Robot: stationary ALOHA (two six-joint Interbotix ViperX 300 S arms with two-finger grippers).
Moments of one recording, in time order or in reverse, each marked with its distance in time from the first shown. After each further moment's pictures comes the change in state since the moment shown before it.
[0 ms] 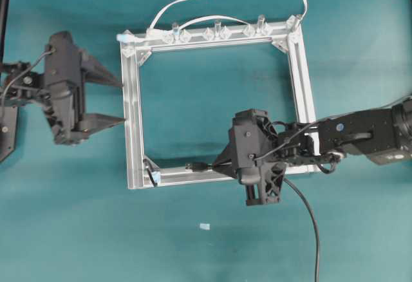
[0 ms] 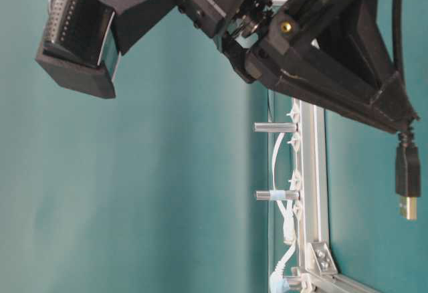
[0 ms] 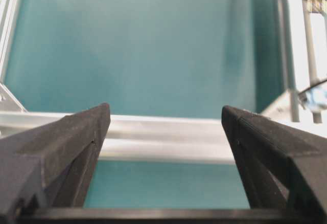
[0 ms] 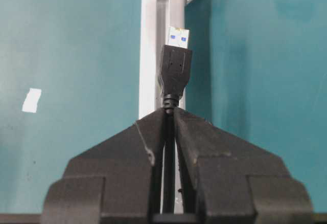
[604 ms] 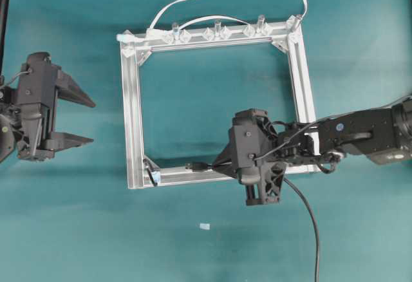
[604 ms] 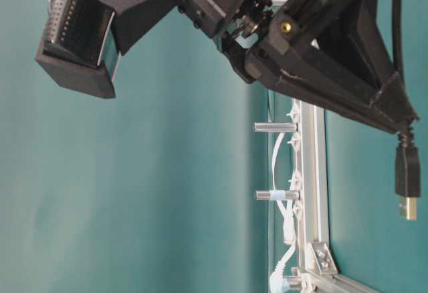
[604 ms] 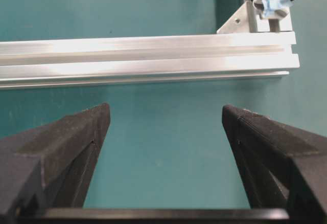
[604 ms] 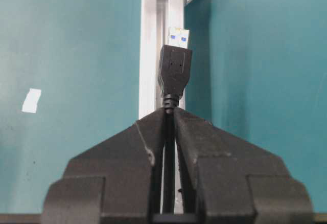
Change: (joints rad) left arm -0.081 -0.173 0.061 0.002 0.219 -0.014; right arm 0.000 0.000 0.000 0.000 0.000 0.000
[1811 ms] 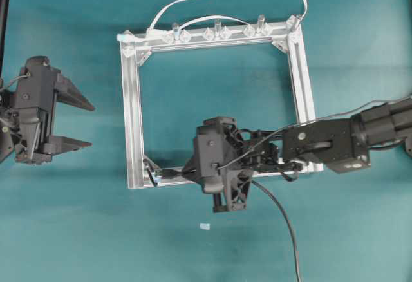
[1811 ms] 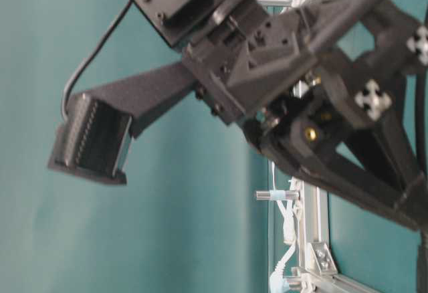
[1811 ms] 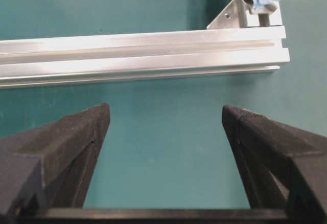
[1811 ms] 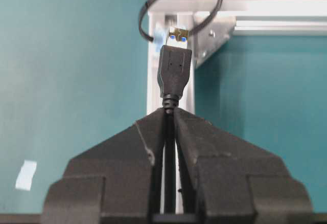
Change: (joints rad) left arm -0.025 -0.002 0.005 -0.002 0.000 -0.003; right arm 0.000 0.164 -0.196 -0.017 0.002 0.002
